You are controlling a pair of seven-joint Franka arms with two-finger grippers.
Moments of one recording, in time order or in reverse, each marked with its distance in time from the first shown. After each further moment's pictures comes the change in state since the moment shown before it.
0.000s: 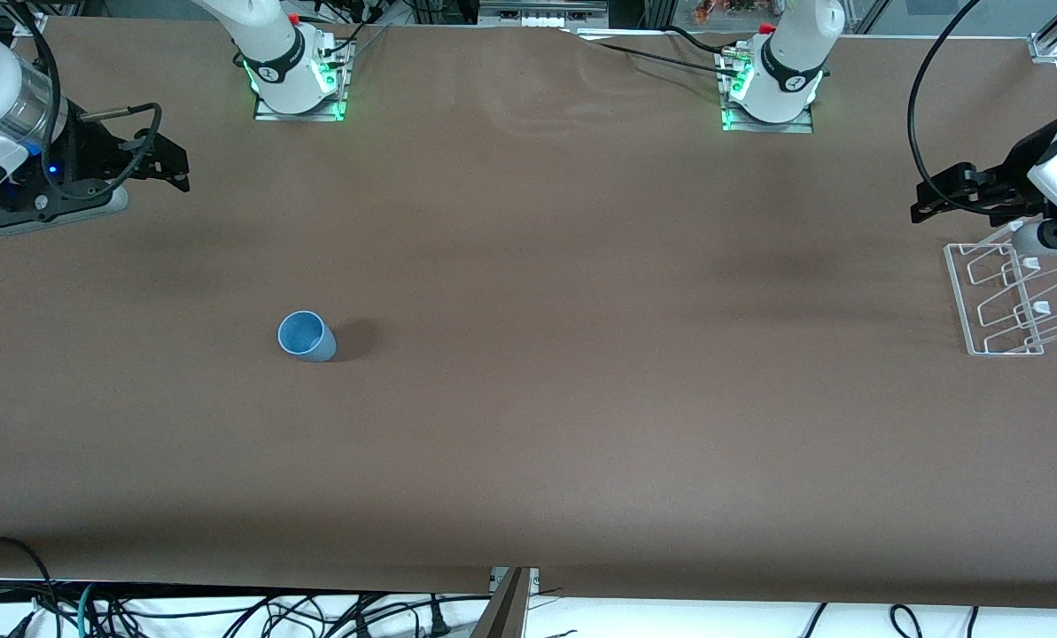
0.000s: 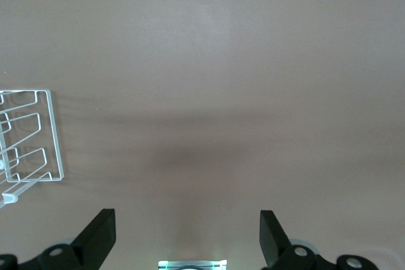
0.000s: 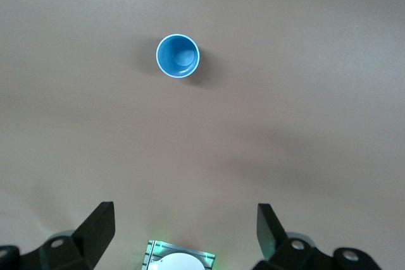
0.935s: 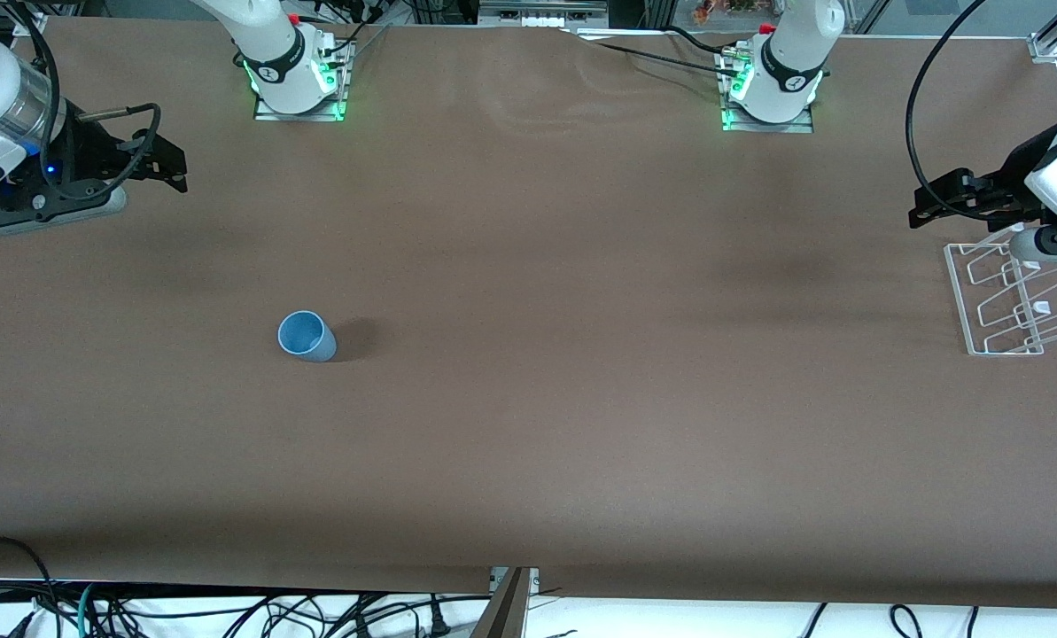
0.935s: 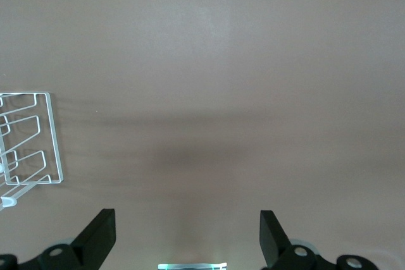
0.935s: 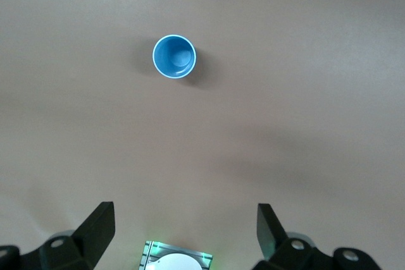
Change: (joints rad) left arm 0.000 0.006 0.000 0.003 0.000 0.004 0.000; right arm 0.000 0.000 0.000 0.002 -0.011 0.002 0.000
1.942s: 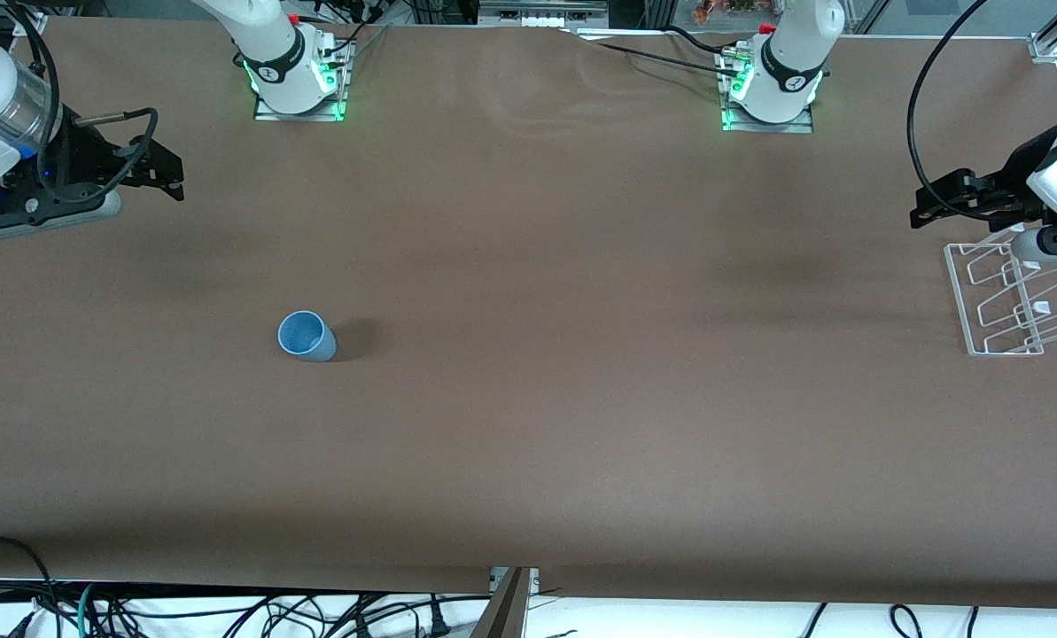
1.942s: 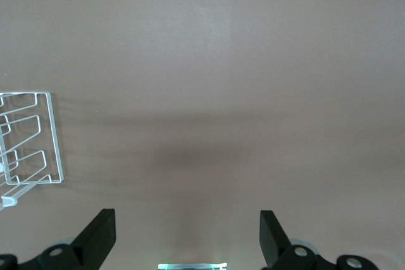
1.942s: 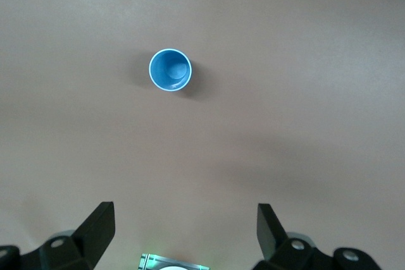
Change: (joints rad) left arm 0.001 0.000 0.002 0.000 0.000 0.000 0.000; right arm -0.001 0.005 -0.001 0.000 -0.007 0.045 0.002
